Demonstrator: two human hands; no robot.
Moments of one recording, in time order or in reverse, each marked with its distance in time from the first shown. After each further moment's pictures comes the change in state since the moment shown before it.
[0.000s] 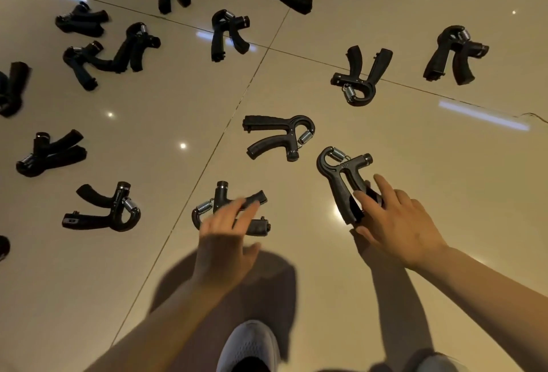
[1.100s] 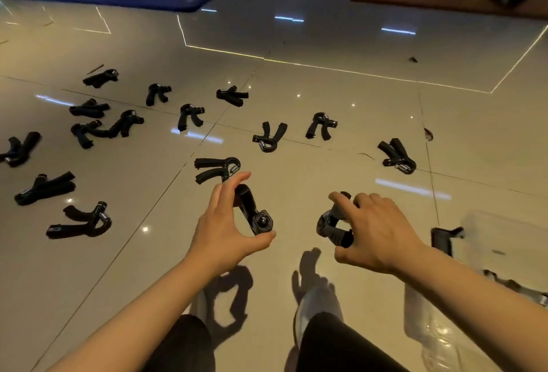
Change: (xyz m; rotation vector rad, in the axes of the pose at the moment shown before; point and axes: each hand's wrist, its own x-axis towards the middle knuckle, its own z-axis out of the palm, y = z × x) left_hand -0.111 0.228 -0.144 -0.526 0.165 0.102; right_hand -0.256 0.034 -0.149 0.014 0.132 0.122
